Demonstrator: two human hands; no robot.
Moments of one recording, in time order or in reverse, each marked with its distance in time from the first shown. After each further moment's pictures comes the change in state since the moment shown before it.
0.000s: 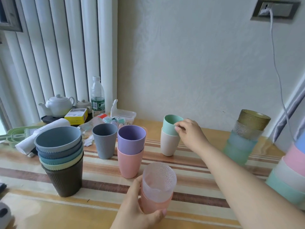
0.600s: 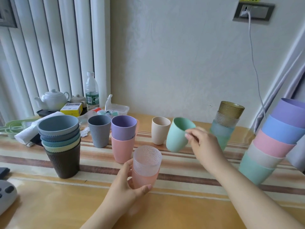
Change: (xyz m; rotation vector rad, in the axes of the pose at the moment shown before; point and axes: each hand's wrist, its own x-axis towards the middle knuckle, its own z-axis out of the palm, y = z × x) left_hand -0.012 0.000 -0.003 0.032 0.023 -0.048; right_hand -0.112 -0.004 -0.058 0.000 0.206 -0.123
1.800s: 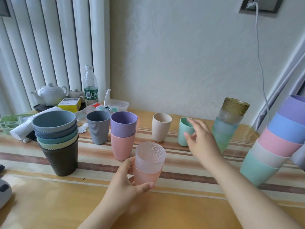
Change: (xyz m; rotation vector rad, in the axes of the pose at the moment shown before) left_hand 0.005 0.002 0.001 -0.003 0.025 0.033; right_hand 0.006 0.010 0.023 0.000 -0.038 0.113
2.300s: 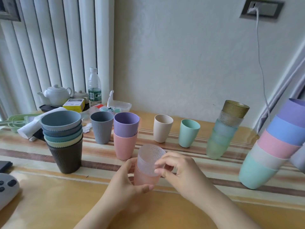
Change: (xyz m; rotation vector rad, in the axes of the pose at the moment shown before) left_hand -0.004 0.004 -0.006 0.058 -0.020 -0.011; right_hand -0.066 -0.060 0.003 0.314 -0.335 -0.203
